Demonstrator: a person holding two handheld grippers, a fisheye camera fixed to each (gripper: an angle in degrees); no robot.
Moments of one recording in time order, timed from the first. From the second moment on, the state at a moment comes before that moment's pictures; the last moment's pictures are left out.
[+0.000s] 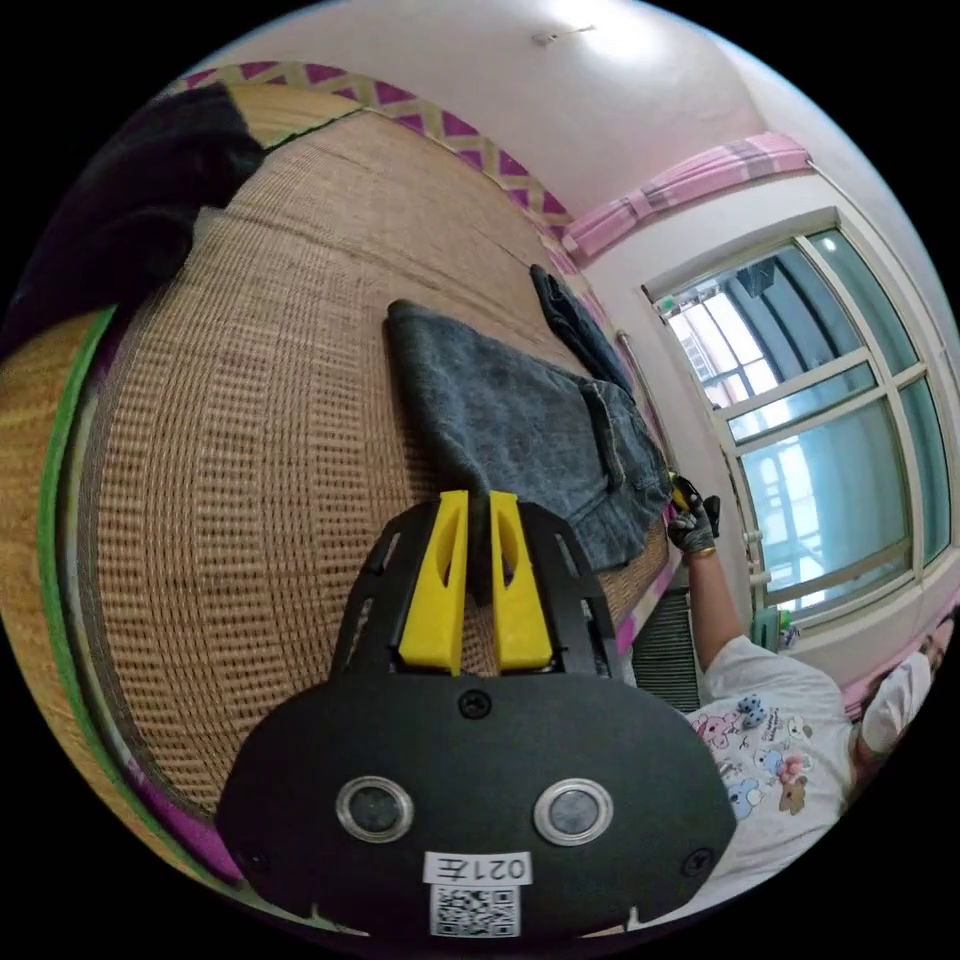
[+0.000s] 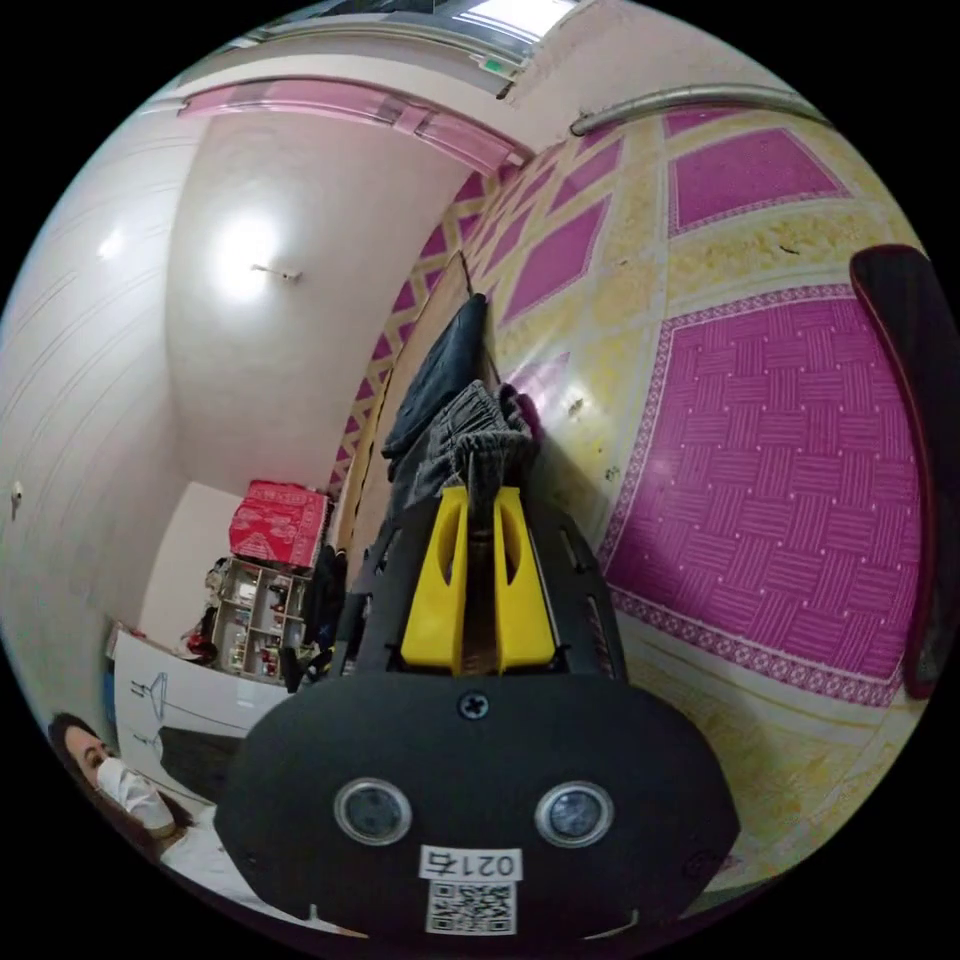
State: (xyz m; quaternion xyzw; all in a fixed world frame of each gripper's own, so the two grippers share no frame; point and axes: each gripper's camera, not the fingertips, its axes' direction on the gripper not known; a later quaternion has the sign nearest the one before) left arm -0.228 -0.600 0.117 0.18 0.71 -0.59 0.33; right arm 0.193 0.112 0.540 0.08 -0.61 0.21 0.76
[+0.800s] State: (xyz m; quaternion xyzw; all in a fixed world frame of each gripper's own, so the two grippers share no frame) left arm -0.337 -0.776 -0.154 0.32 0.60 -0.49 0.54; right arm 0.042 0.092 0.332 0.22 -0.32 -0.14 0.91
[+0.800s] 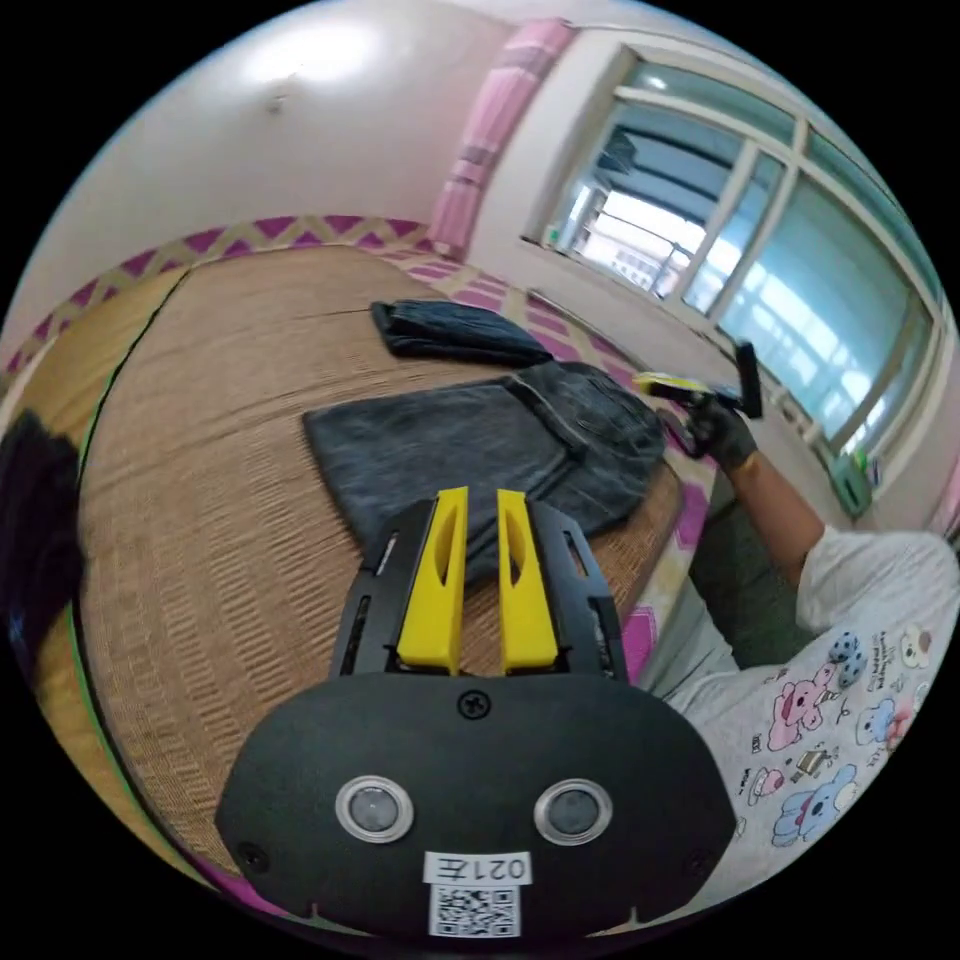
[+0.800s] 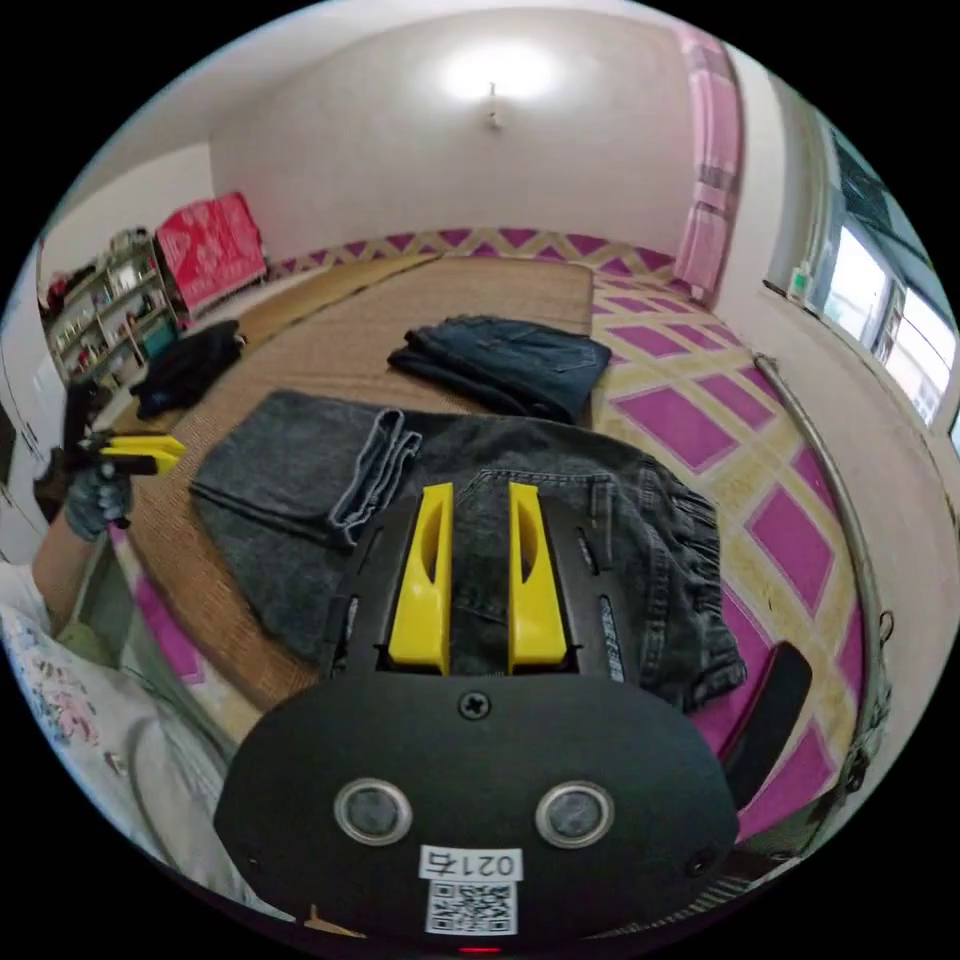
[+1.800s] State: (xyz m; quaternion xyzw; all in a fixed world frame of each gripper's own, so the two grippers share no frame) left arm -0.415 -0.579 -0.061 0.32 0.45 -0.64 0.54; right arm -0.092 0.073 0.349 0.15 -0.28 -0.13 0.94
